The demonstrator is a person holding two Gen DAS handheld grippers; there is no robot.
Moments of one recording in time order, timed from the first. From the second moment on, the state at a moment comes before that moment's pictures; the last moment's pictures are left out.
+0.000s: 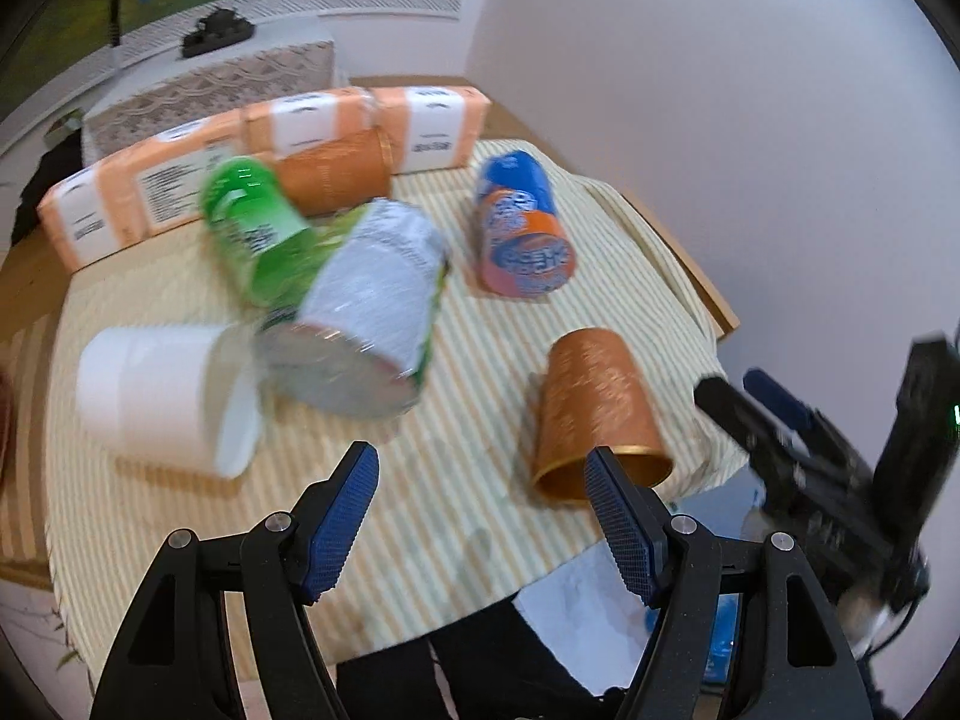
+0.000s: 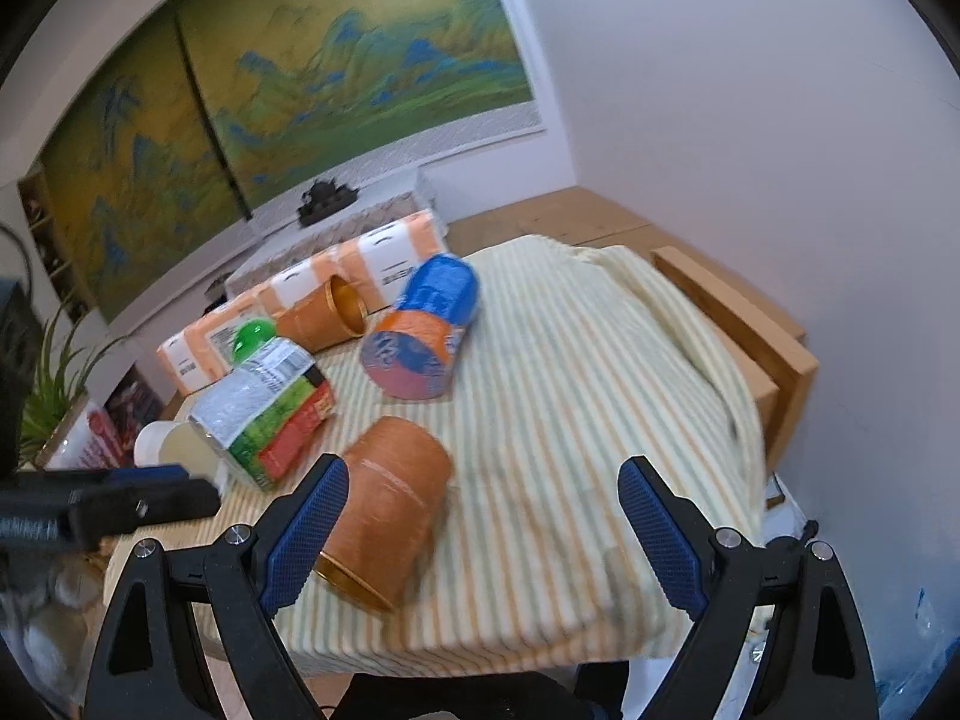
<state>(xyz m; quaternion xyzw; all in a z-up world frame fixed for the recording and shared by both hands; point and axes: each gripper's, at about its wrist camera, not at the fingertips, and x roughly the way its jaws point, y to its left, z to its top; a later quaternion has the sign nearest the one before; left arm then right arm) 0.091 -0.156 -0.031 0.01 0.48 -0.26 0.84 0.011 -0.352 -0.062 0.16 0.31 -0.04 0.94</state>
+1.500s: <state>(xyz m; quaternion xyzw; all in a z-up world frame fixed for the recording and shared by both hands) 0.028 -0.055 -0.051 -0.01 0.39 -0.13 0.91 0.129 -0.351 -0.090 0.25 0.54 0.07 0.80</state>
